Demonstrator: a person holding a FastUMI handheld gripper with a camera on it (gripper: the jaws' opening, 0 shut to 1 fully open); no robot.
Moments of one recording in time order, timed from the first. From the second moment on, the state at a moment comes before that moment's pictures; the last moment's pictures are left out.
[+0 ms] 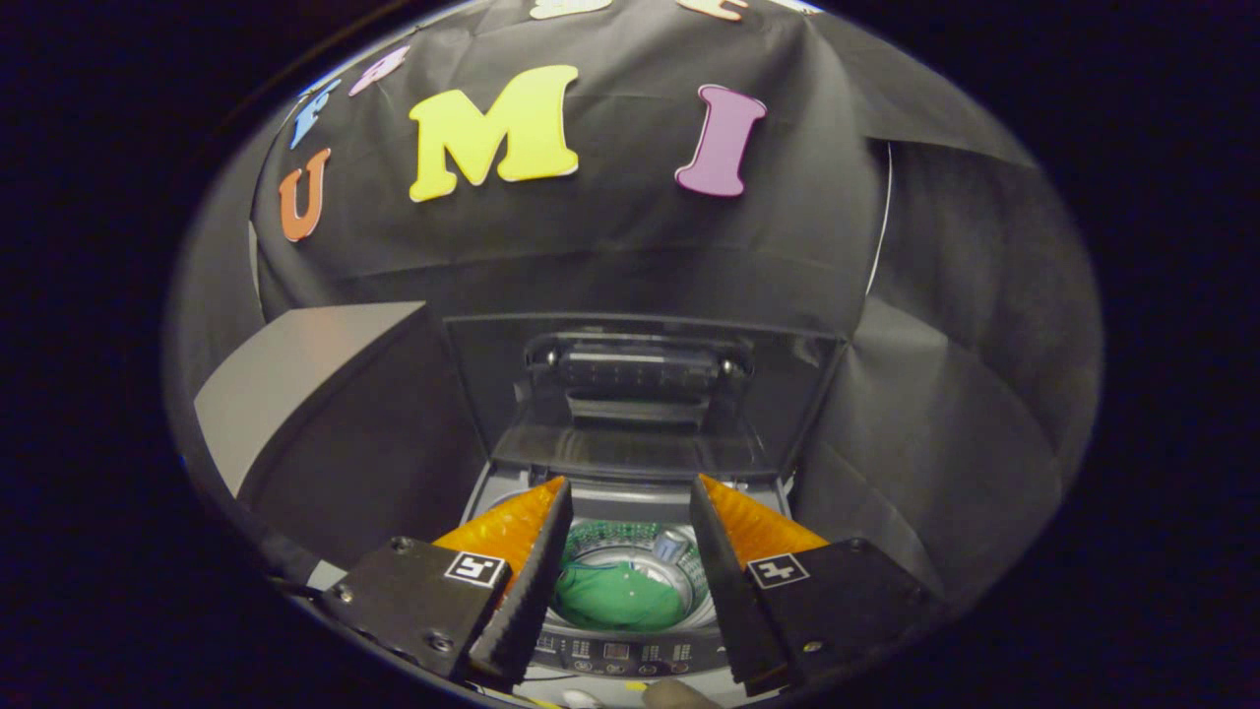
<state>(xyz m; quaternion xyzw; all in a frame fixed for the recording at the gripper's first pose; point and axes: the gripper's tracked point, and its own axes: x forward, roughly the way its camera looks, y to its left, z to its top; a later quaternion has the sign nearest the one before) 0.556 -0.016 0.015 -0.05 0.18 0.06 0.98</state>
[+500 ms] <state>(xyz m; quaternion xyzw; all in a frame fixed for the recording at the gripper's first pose) 0.617 -0.012 0.075 -0.02 0.15 0.05 0.99</state>
